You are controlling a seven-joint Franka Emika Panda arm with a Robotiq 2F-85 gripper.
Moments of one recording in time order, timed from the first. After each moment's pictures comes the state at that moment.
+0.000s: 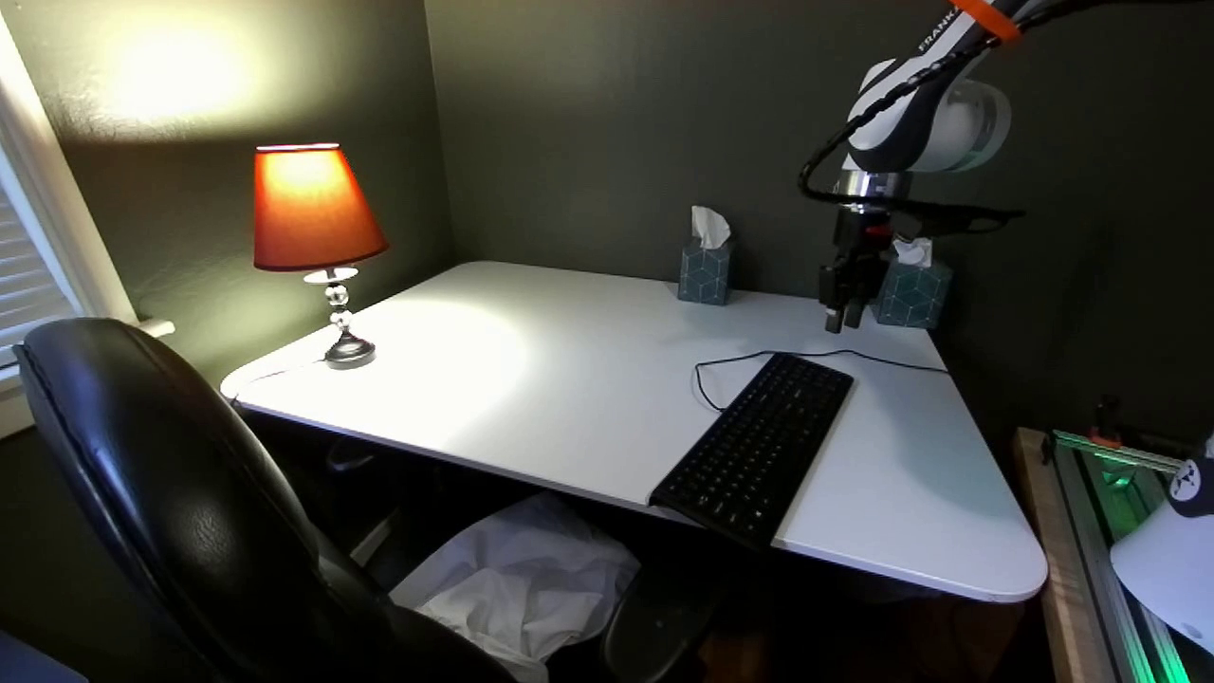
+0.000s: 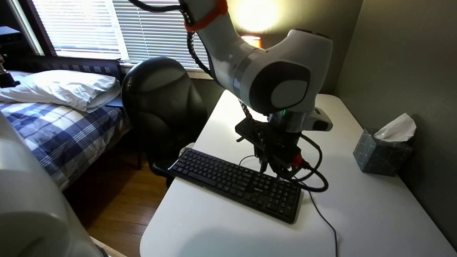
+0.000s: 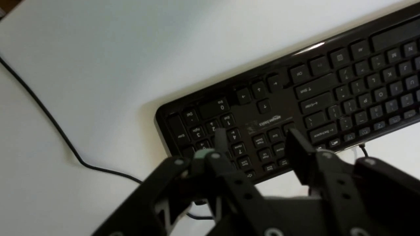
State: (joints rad) arm -0.24 -0.04 -0.34 -2.59 0.08 2.51 -0.23
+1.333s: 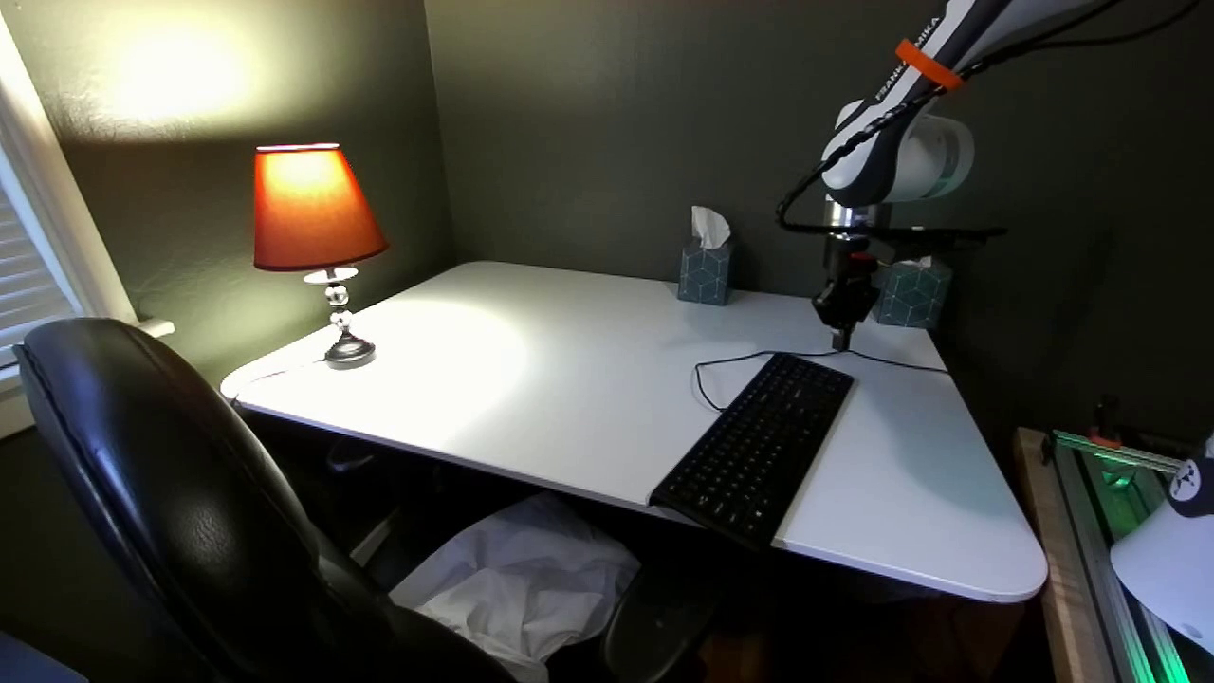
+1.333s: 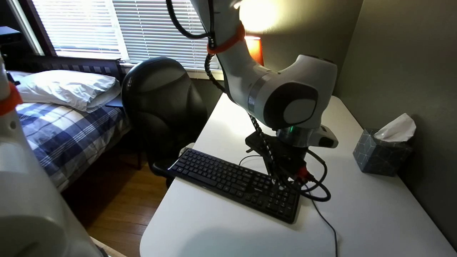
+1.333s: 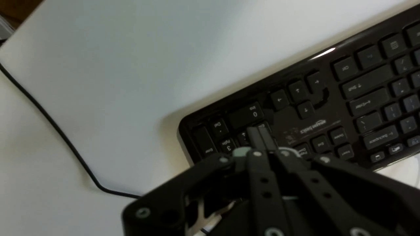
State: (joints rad) arm -0.27 0.14 -0.33 -2.50 0.08 2.53 -0.17
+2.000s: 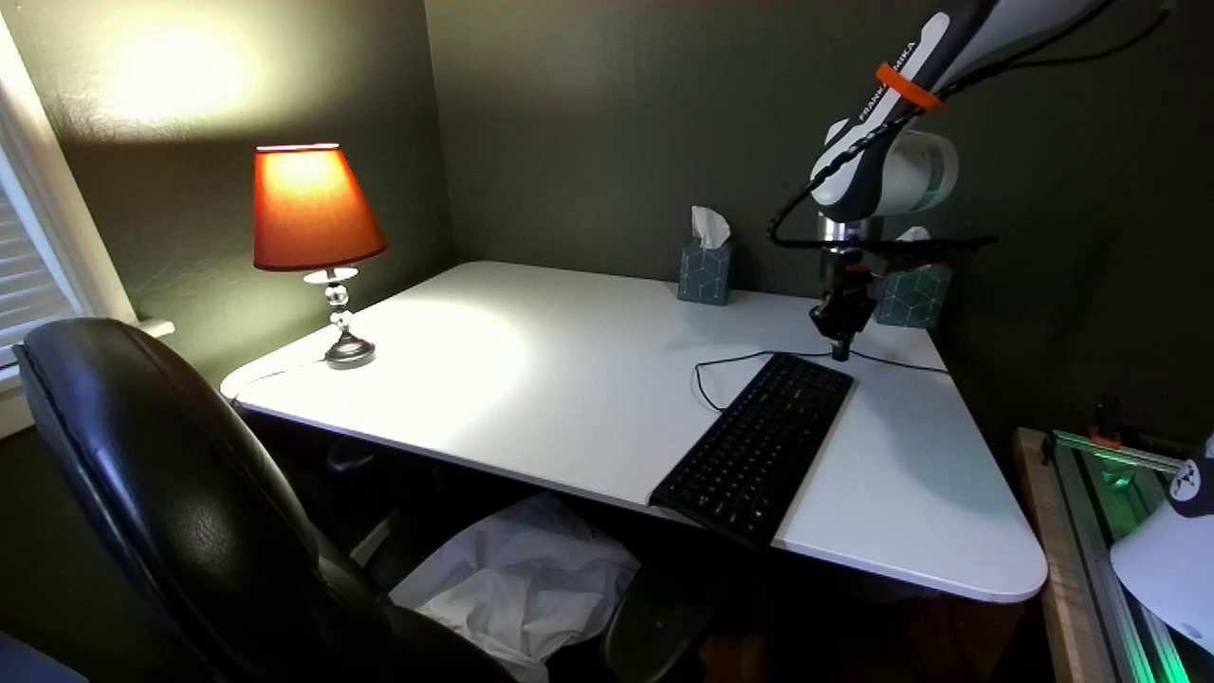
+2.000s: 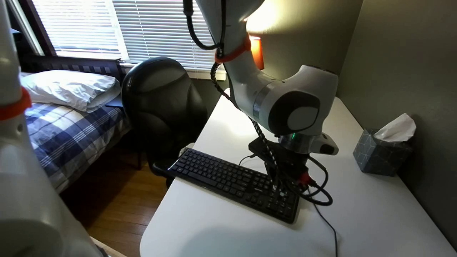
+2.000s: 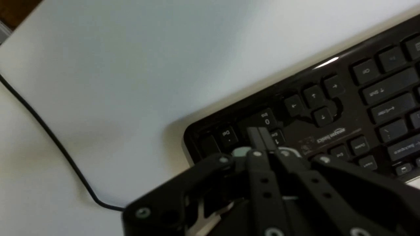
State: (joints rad) arm -0.29 0.22 -0.31 -2.45 0.09 2.51 -0.17
